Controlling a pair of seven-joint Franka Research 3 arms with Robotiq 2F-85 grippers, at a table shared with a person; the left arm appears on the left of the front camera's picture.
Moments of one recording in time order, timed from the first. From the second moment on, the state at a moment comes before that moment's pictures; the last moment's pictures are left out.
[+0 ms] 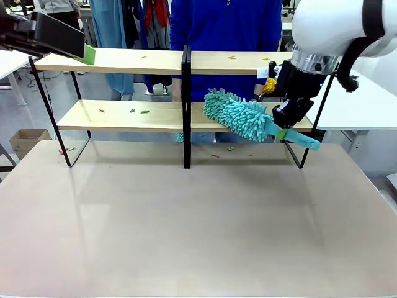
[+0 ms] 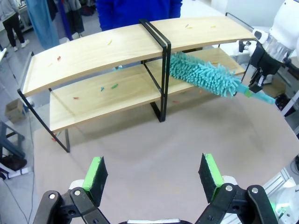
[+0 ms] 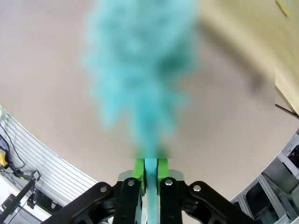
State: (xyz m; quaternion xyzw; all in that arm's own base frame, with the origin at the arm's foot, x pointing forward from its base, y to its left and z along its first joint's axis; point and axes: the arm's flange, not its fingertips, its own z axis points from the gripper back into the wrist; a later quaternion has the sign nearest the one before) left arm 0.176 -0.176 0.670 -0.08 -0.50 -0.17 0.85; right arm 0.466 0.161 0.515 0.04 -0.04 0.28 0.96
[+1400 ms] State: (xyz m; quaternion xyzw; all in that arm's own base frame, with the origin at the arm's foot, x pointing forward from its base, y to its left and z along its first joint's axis) left arm 0.175 -0.176 0.670 -0.08 -0.50 -0.17 0.85; right arm 0.432 0.117 0.547 -0.02 0.02 0.09 1.00
